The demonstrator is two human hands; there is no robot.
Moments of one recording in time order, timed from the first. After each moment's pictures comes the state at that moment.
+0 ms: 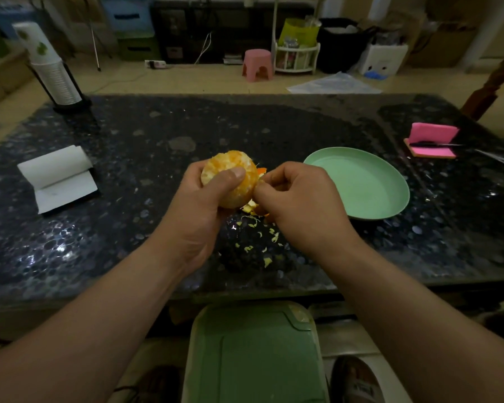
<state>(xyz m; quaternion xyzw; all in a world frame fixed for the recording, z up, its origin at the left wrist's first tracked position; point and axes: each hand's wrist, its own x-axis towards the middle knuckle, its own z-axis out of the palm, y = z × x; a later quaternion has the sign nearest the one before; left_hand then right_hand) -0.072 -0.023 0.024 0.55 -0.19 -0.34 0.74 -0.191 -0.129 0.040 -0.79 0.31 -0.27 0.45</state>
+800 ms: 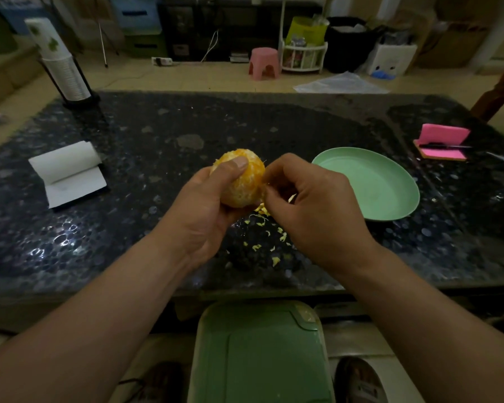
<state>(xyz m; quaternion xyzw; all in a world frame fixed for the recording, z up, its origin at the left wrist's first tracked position) -0.068 -0.017 0.035 0.53 -0.15 -0.39 0.74 -0.197 -0.133 0.030 -0.89 0.16 -0.36 0.25</state>
